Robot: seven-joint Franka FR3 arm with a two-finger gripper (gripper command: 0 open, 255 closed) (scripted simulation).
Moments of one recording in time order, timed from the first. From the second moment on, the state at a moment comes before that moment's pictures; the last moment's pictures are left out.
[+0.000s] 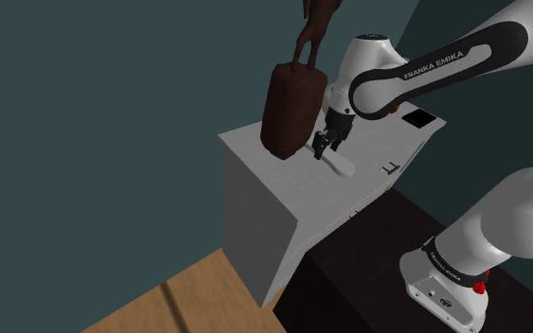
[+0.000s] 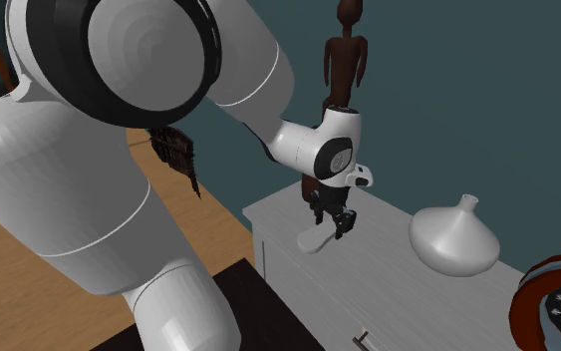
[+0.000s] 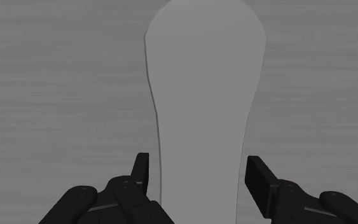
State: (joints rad) arm -0.01 -0.21 0.14 -2.59 0.02 2.36 0.14
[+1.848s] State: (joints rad) arm 0.00 -0.39 0.13 -2.38 0.03 1.98 0.12
